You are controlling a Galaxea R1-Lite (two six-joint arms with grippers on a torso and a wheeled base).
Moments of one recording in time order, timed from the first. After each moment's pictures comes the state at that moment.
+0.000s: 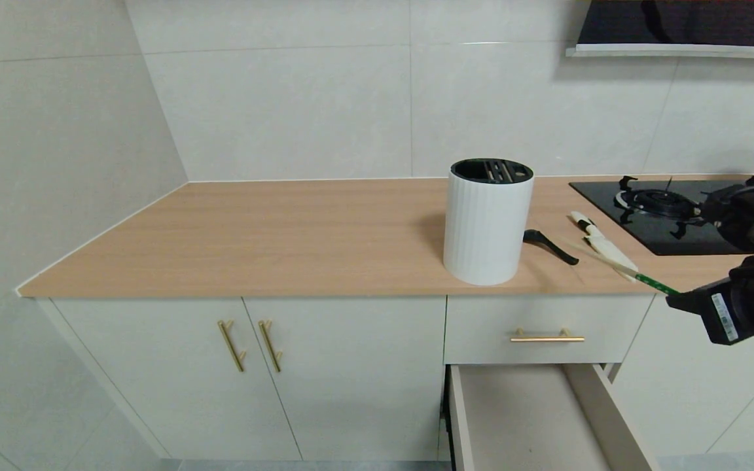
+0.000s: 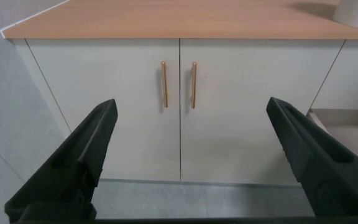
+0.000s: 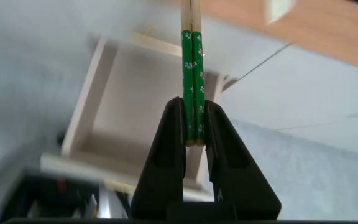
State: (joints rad) left arm 0.00 0.00 0.00 0.00 0.03 -0.01; right arm 0.26 1.35 -0.96 0.26 -0.14 -0.13
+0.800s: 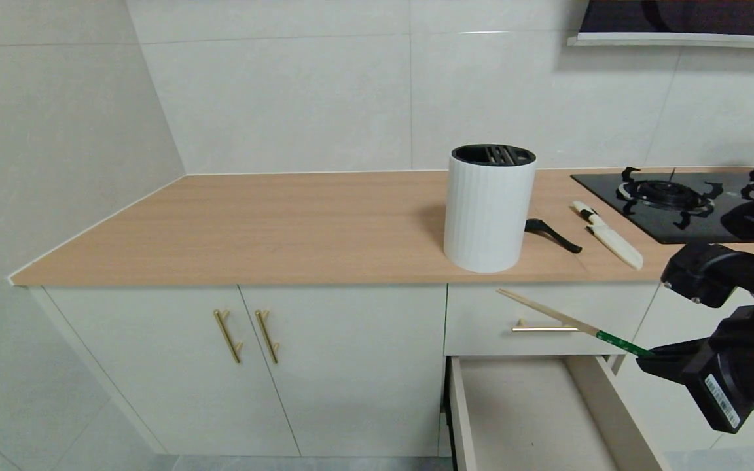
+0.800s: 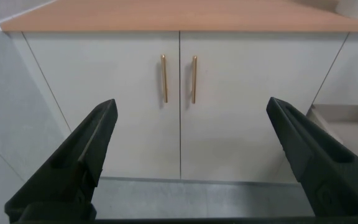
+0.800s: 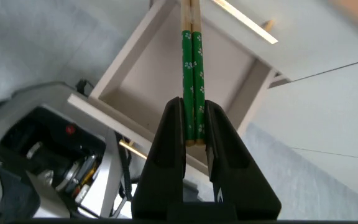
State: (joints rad) left arm 0.00 0.00 0.00 0.00 0.03 -0.01; right arm 0.50 1.30 -0.85 0.31 -0.13 -0.18
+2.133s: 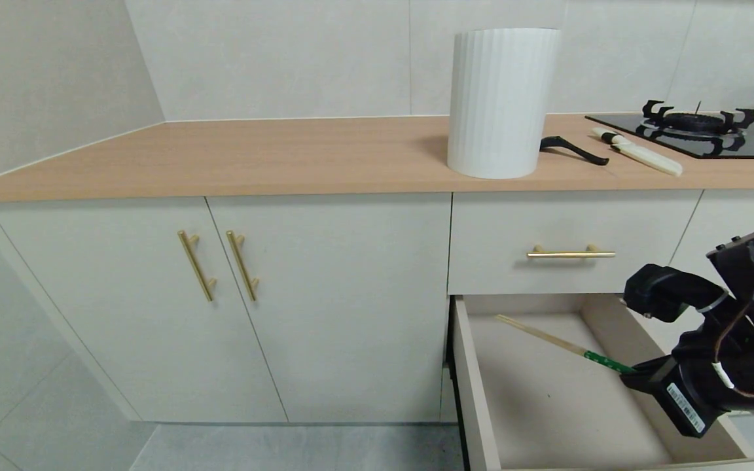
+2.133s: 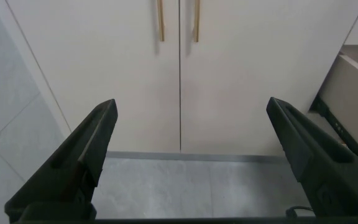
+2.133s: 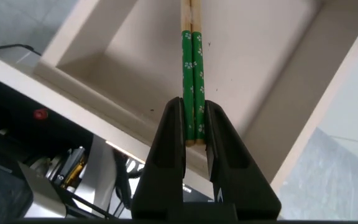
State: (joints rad) left arm 0.00 0.00 0.00 0.00 0.03 -0.01; right arm 0.48 1.41 -0.84 0.30 -0.13 -0.17
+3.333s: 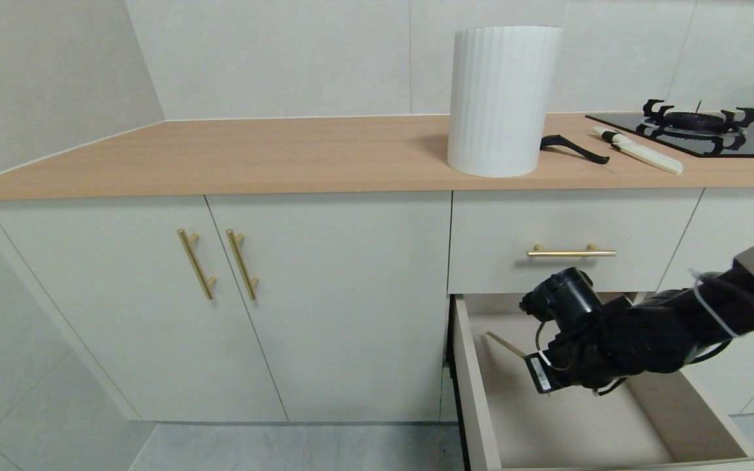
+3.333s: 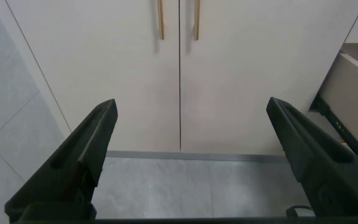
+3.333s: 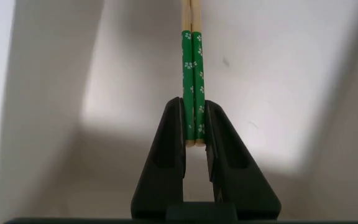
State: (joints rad) left arm 0.00 0.00 0.00 0.00 0.03 -0.01; right arm 0.46 2.05 -1.00 -0.03 -0.21 0.17
